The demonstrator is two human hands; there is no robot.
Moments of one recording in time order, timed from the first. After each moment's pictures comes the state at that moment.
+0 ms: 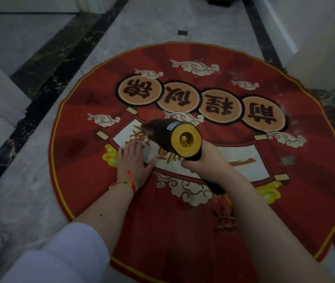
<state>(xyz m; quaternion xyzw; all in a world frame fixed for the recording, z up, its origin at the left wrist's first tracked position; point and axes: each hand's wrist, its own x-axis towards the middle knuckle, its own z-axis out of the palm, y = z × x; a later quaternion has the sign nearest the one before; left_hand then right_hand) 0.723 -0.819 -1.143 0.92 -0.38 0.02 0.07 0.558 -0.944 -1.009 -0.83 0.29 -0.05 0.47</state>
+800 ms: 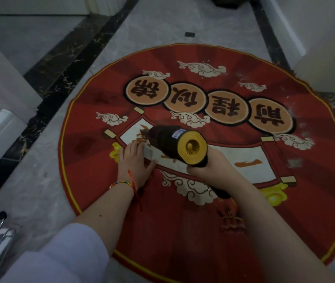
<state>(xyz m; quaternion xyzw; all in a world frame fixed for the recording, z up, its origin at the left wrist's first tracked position) 0.728 -0.803 -1.136 0.92 -0.39 0.01 0.08 0.552 -0.936 -1.015 -0.85 0.26 -0.05 0.46</state>
